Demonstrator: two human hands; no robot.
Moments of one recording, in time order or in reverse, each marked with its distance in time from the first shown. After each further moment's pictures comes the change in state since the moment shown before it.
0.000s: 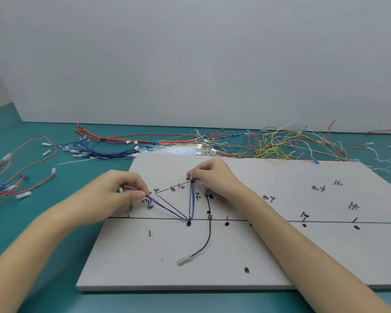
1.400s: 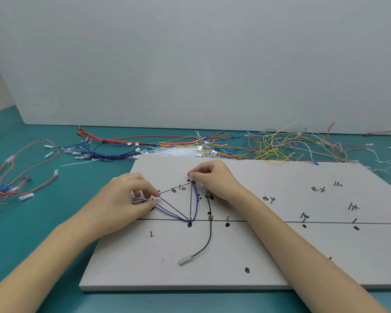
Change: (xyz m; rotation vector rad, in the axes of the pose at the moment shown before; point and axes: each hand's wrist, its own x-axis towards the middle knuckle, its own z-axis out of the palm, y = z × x) left_hand -0.001 -0.002 0.026 0.142 0.184 0.167; right_hand 0.001 0.004 0.002 0.022 0.004 -0.042
